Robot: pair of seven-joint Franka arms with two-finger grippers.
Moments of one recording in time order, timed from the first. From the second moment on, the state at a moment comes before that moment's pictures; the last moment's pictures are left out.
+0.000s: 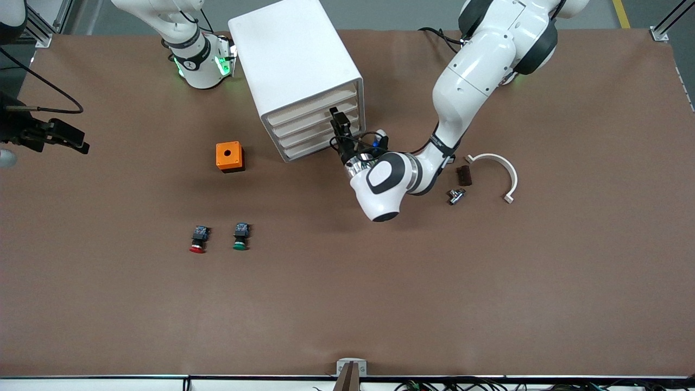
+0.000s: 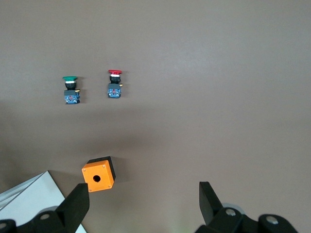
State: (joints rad) left arm -0.57 1.01 -0.21 -1.30 -1.01 1.38 -2.33; right arm -0.03 -0.02 -0.04 -1.66 0.00 1.58 -0.01
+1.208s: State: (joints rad) left arm -0.54 1.02 -0.20 -1.29 -1.05 1.37 -2.42; right arm -0.03 0.06 -0.05 -1.64 0.00 1.60 -0.01
